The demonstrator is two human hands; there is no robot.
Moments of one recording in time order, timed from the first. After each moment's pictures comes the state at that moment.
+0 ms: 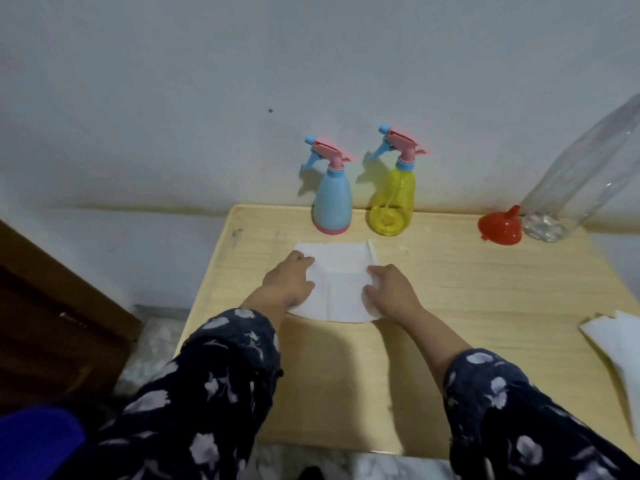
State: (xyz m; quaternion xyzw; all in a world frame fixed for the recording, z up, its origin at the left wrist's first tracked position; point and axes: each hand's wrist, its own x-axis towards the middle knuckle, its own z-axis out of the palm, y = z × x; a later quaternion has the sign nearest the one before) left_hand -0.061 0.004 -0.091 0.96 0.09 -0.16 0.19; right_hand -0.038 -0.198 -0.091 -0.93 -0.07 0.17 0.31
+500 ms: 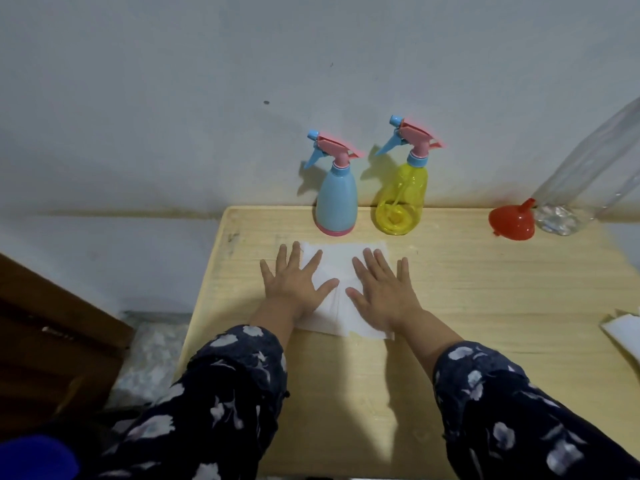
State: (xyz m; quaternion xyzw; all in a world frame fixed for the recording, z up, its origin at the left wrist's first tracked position) left_hand -0.045 0.011 -0.117 0.98 0.08 -0.15 0.09; right_hand -0.021 -0.174 -0.129 -0.97 -0.23 0.11 0.01
